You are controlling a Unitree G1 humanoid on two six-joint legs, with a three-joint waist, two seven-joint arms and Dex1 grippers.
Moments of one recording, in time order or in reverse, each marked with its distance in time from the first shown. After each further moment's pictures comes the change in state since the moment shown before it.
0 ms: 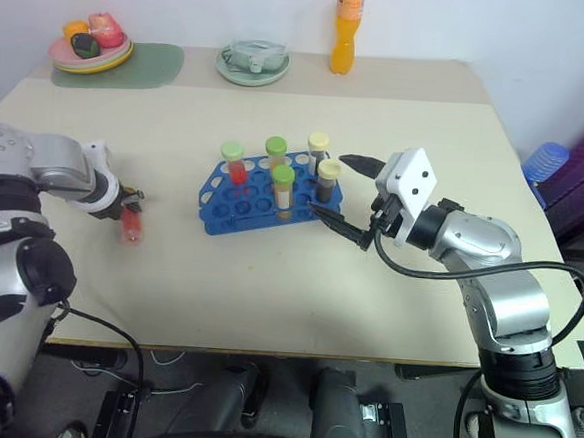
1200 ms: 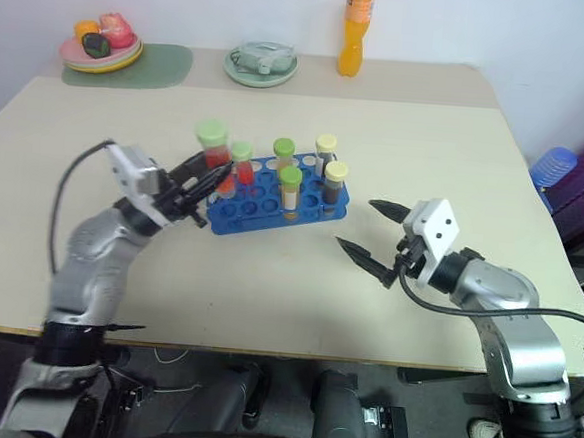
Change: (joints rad) left arm 0.706 -0.293 -0.473 -0.708 0.474 -1.679 -1.432; right arm 0.313 -0.010 -0.123 -0.016 0.000 -0.051 -0.002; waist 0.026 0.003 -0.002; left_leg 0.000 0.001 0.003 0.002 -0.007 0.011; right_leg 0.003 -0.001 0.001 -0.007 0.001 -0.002
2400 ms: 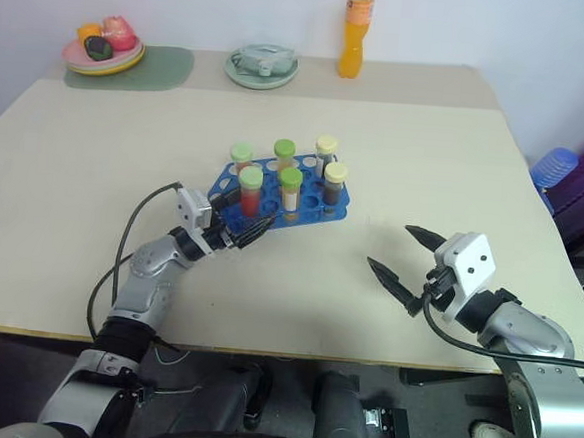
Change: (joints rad) left arm -0.035 -0.102 -0.062 0.325 0.063 -0.164 -0.125; right arm 0.228 0.020 -0.130 -0.086 -0.005 -0.031 -0.082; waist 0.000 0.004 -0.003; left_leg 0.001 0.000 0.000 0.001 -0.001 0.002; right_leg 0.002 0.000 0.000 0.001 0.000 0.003
